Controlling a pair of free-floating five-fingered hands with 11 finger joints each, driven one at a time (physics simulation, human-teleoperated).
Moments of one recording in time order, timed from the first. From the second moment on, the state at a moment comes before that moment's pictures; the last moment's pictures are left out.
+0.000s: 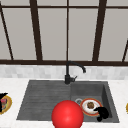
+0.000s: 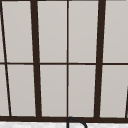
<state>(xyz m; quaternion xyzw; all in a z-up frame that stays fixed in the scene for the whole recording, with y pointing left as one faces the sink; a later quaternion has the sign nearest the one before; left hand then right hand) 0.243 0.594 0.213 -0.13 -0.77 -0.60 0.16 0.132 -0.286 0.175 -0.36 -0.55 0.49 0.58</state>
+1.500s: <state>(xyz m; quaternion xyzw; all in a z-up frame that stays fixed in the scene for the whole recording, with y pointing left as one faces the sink) 0.368 0.693 0.137 -0.07 -0.74 -0.62 0.23 0.132 -0.286 0.175 -0.36 -0.55 0.49 0.58</state>
